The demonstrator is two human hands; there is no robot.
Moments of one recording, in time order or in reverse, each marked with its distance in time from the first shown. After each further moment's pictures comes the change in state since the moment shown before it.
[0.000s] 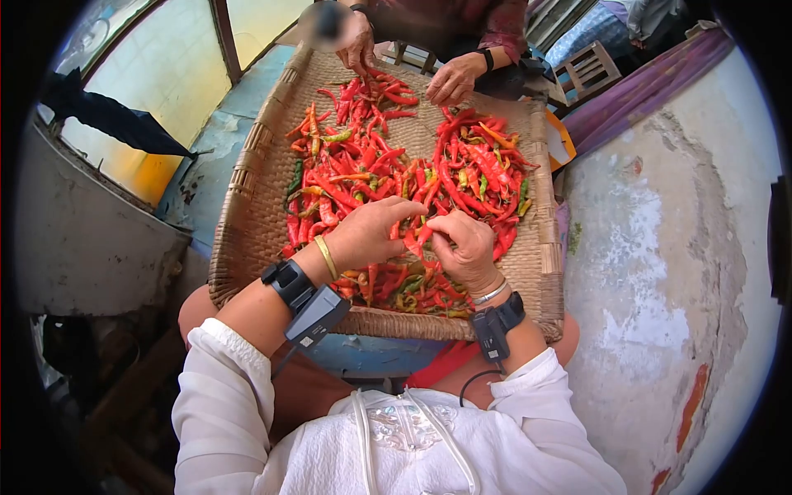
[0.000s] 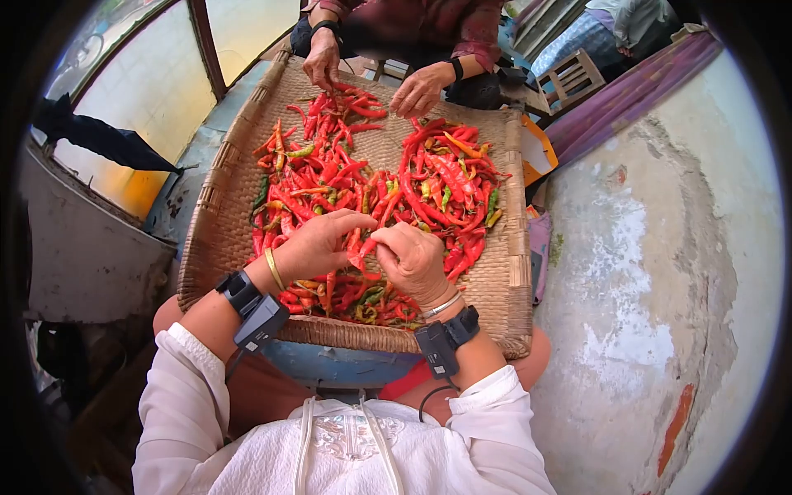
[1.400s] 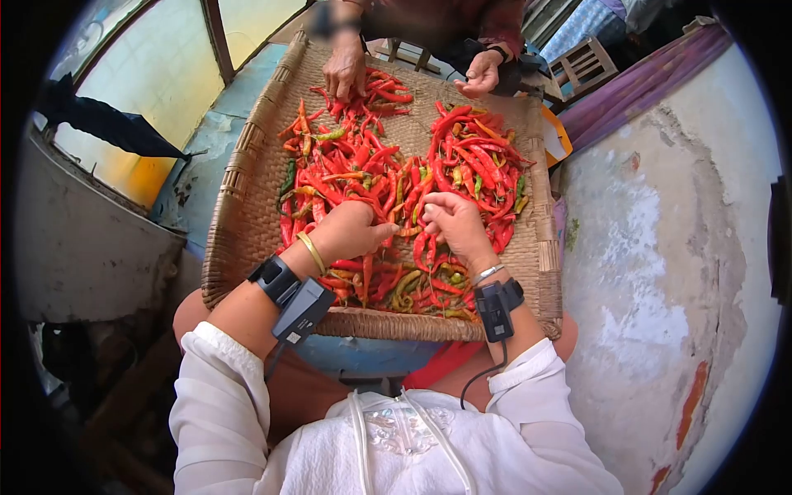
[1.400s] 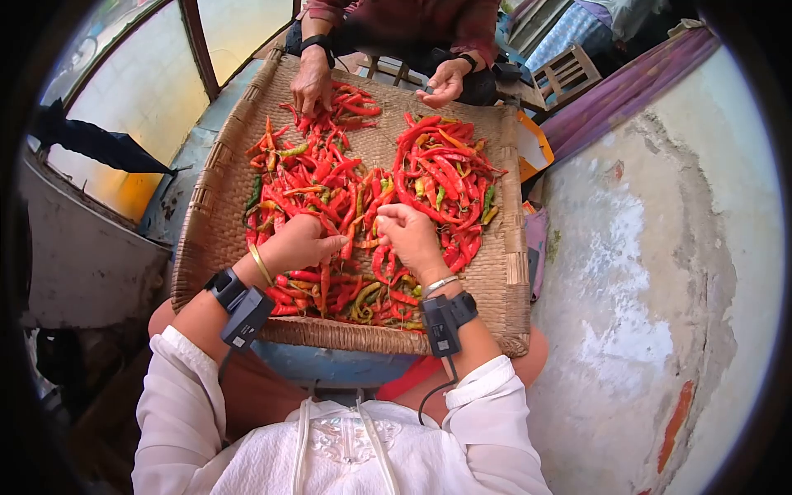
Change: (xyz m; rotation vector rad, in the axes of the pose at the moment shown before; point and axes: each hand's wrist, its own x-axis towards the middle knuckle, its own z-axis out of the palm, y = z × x) left_hand 0.001 -0.004 -0.011 -0.081 -0.261 -0.643; right_hand 0.001 0.039 0.017 0.706 -0.155 0.985
